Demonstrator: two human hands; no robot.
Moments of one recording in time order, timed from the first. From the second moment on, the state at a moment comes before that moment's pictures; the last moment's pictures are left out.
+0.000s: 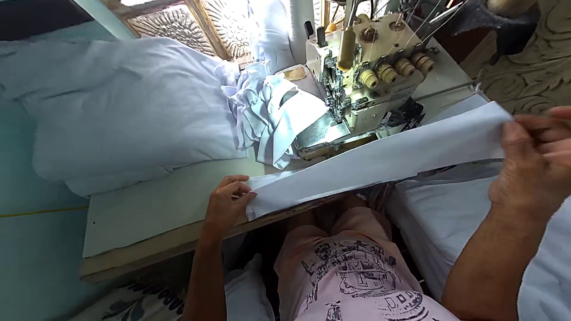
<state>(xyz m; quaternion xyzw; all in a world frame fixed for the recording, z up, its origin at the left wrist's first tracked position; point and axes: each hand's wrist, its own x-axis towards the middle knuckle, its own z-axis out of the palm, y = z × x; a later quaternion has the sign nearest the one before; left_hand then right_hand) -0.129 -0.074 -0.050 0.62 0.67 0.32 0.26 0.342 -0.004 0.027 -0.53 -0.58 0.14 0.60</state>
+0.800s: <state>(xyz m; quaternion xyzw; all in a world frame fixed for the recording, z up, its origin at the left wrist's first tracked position) -0.051 -0.054 0.001 0.64 0.49 0.42 0.41 0.216 0.015 -0.053 -0.49 -0.77 0.31 0.25</state>
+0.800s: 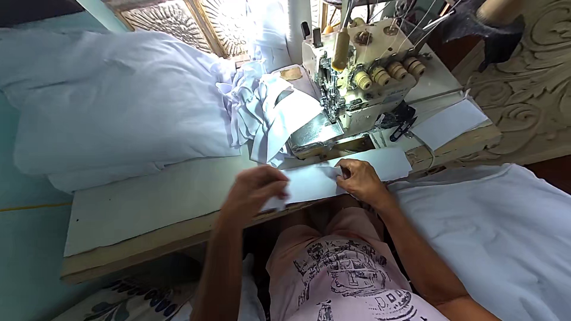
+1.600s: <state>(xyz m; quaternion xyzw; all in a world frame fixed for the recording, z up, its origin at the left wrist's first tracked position) 0.016 -0.018 -0.028 0.72 0.50 0.40 0.26 0.226 -0.003 -0.055 -0.47 -0.73 0.26 0.42</state>
